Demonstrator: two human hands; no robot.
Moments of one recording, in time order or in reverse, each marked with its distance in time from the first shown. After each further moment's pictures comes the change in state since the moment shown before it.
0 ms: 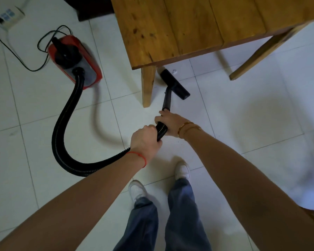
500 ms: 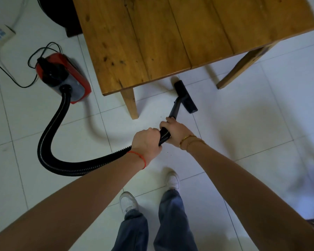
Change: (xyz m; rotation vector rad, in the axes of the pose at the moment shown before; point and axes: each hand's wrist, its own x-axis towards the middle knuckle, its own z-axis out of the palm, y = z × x) left_hand 0.048 0.090 -0.035 0.195 -0.083 0.147; right_hand -0.046 0.073 -0.036 0.151 0.115 0.160
